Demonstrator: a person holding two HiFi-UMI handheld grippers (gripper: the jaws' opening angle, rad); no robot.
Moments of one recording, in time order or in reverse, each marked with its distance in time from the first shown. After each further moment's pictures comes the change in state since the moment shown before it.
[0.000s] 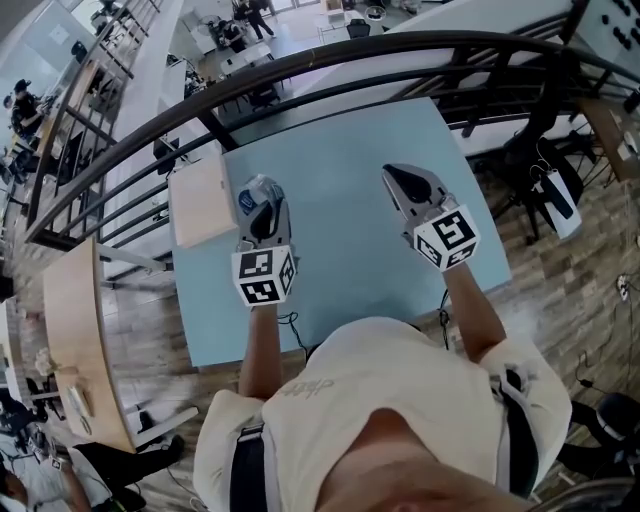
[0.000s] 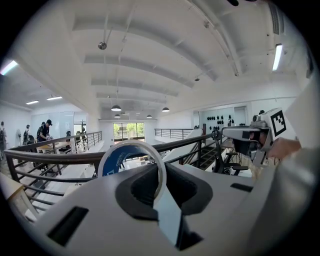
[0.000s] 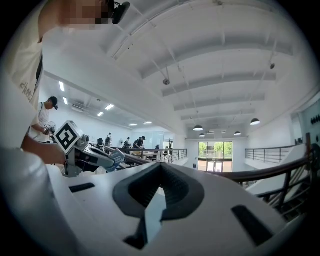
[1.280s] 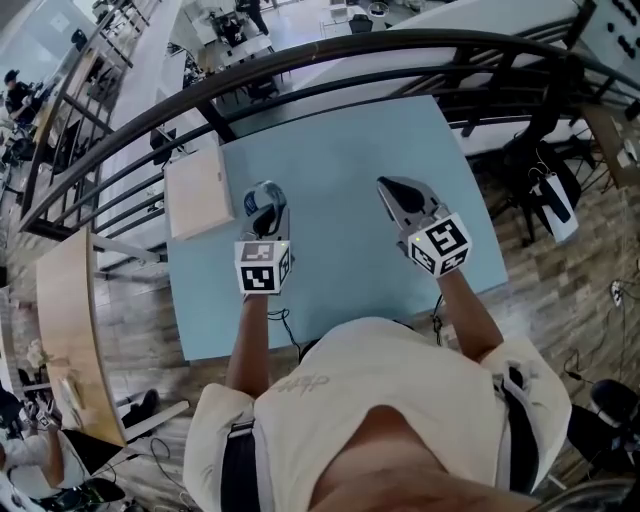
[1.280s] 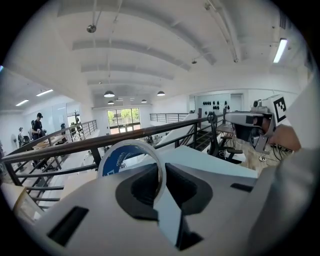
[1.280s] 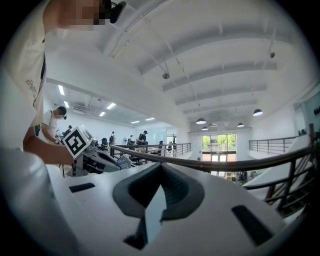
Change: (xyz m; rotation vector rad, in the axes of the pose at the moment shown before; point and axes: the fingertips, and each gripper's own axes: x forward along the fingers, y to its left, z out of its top) left arm 0.011 0.003 -0.064 0.039 0.204 -0.051; right arm -0.002 0.021 -0.037 0.062 0.065 0.044
